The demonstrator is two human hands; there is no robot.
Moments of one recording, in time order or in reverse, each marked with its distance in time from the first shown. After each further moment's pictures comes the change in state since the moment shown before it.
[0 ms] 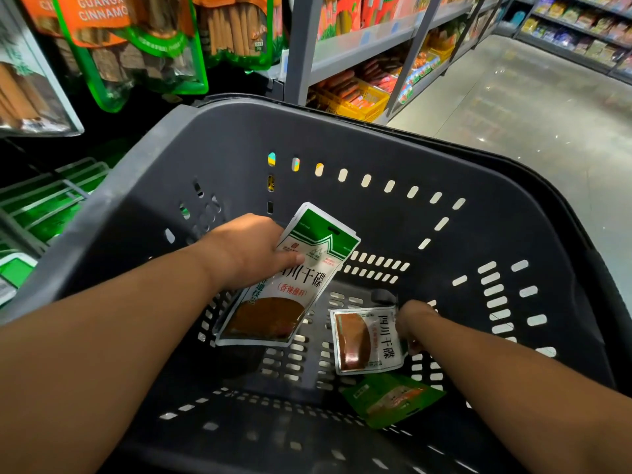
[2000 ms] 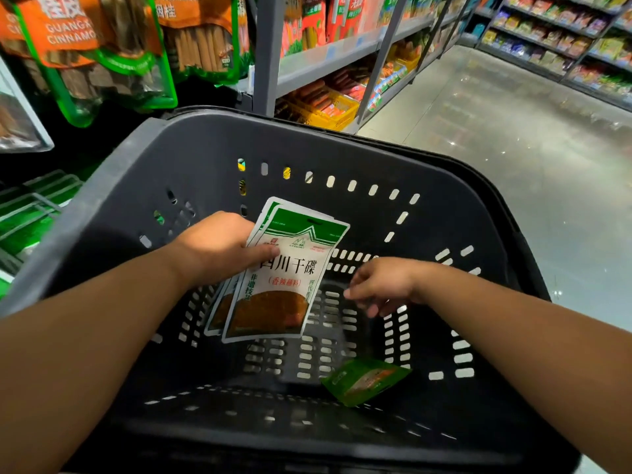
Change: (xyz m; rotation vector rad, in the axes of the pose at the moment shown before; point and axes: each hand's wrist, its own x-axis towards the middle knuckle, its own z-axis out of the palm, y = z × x) left_hand -0.008 0.006 -0.008 -0.104 0.077 0.103; right_hand -0.092 0.015 -0.079 0.355 -0.184 -0.541
